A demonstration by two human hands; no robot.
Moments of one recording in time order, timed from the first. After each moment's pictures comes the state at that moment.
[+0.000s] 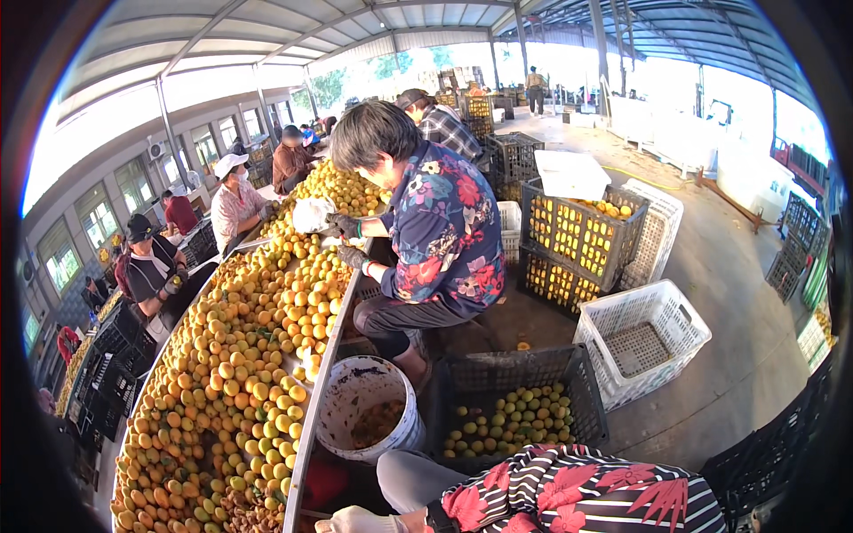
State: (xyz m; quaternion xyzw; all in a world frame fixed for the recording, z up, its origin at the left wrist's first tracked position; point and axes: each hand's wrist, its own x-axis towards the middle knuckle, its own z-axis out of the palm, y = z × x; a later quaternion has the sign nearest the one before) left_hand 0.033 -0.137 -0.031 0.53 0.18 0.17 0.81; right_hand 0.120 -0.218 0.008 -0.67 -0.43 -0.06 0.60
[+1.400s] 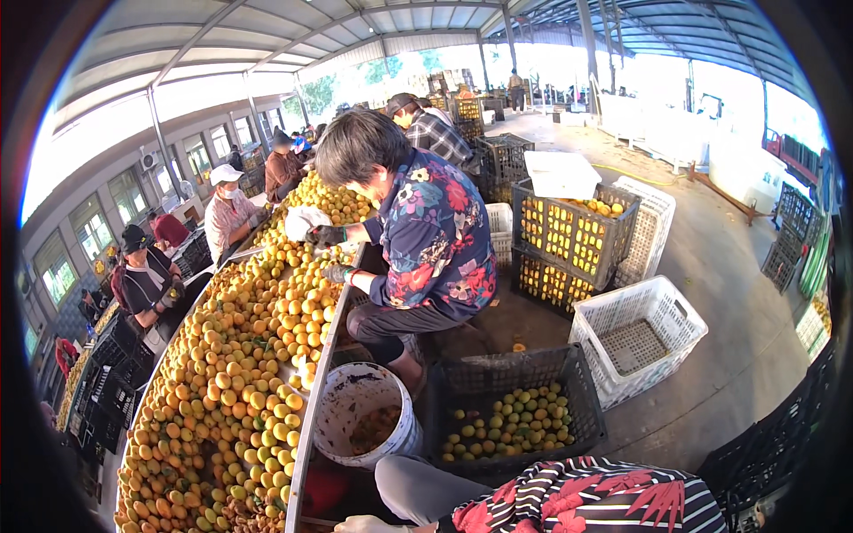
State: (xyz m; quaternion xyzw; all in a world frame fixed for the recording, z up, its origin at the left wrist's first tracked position) left_hand 0.033 -0.131 -0.032 0.53 0.19 0.17 0.81; right_hand 0.122 -0.213 0.007 -0.68 -0.47 -0.11 0.56
